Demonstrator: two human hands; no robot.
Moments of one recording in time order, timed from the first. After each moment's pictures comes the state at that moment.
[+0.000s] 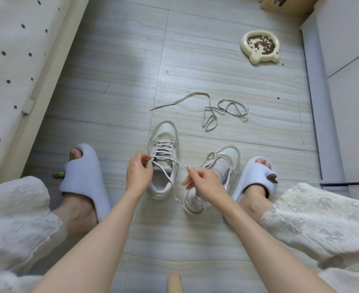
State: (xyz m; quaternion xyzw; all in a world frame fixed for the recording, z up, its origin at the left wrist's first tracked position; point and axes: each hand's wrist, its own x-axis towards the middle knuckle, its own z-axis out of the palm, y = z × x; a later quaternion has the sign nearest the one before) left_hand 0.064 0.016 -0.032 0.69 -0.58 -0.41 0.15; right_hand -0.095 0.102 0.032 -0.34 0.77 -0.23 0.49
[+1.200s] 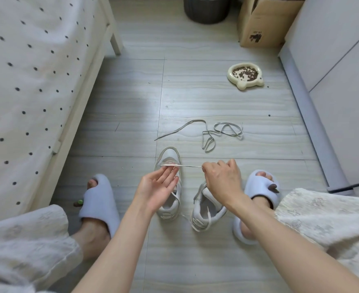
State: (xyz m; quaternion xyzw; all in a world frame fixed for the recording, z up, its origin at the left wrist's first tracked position) left_hand 0.037 0.024 0.073 0.44 0.02 -0.85 0.31; right_hand -0.128 0.089 0.058 -0.61 0.79 0.03 -0.03
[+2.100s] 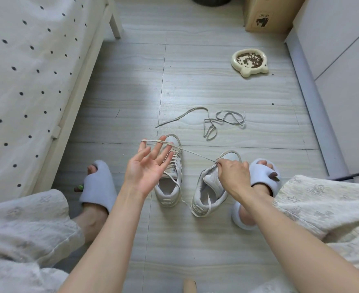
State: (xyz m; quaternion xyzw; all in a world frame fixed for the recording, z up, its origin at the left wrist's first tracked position) left_hand 0.055 0.016 0.088 0.33 -0.02 -0.86 0.39; right_hand -0.149 0.109 0.030 -0.53 0.84 0.04 0.10
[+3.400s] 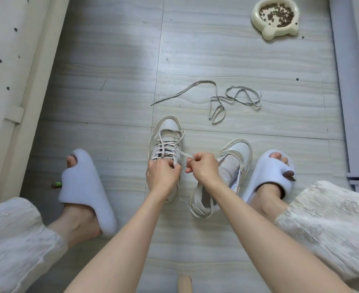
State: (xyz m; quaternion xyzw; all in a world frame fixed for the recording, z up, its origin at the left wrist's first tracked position) left_hand 0.007 0.020 -0.013 0.69 -0.61 -0.39 -0.04; right_hand -0.099 0.049 -0.022 -0.20 0.81 -0.26 0.48
